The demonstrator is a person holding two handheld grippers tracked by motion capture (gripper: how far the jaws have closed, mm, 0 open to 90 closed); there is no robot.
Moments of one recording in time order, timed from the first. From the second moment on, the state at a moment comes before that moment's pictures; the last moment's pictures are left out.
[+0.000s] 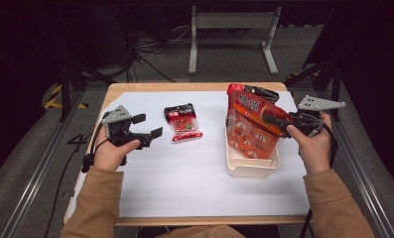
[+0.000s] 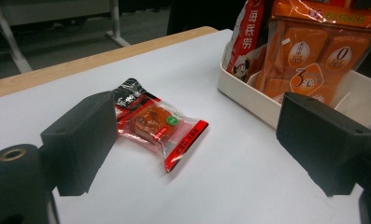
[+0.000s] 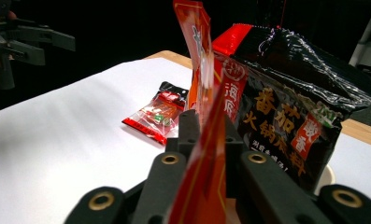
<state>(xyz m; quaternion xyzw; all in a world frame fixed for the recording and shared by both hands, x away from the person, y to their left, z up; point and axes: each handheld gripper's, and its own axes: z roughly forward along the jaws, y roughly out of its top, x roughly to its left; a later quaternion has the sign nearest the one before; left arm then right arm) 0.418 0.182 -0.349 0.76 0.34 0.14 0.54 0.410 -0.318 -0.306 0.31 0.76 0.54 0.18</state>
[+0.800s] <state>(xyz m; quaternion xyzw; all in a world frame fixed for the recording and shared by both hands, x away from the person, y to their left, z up) 0.424 0.172 -0.356 0.77 0.34 0.14 0.52 0.375 -0.345 -0.293 0.33 0.73 0.56 0.22</state>
